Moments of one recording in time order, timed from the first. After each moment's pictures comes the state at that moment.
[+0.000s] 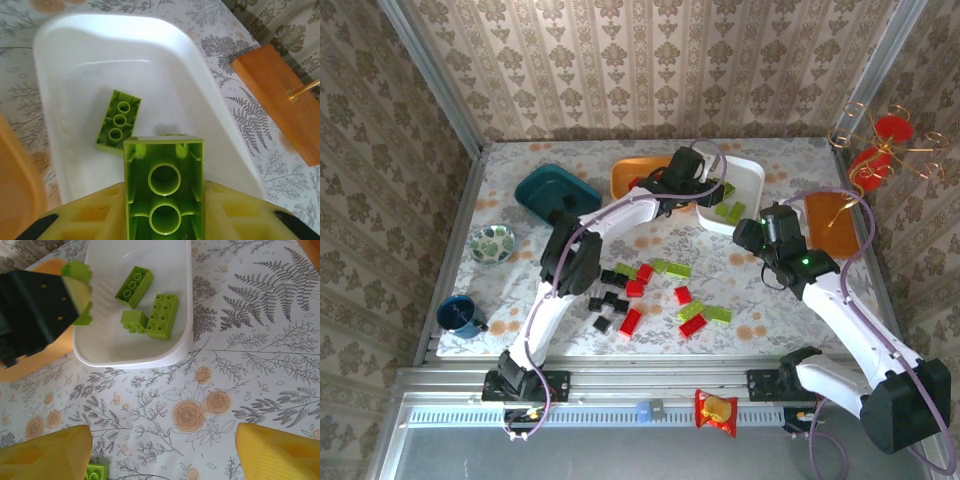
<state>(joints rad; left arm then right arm) -0.80 2.43 2.11 -0.26 0.24 -0.35 0.28 1.02 0.78 -0.50 0.23 0.66</state>
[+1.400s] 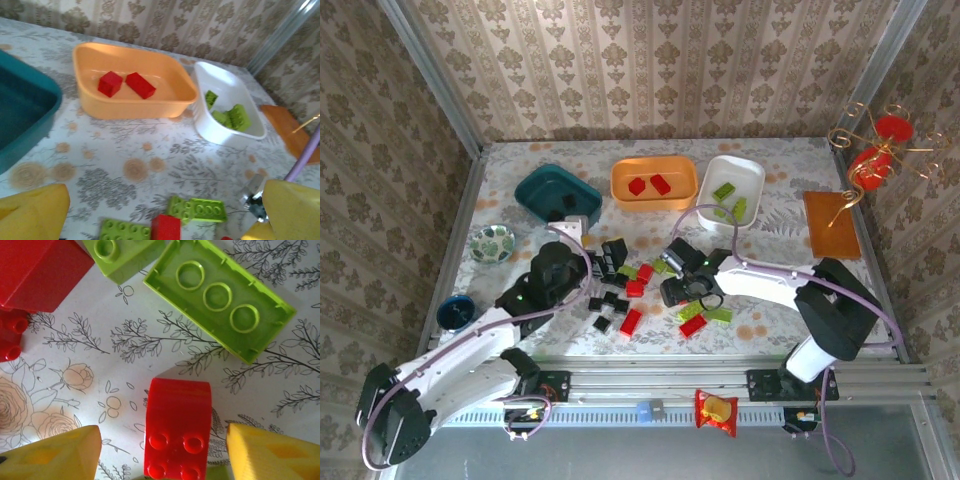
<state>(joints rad) -0.76 0.87 0.52 0.04 -0.18 -0.50 0.80 1.61 0.92 -0.54 0.09 0.48</state>
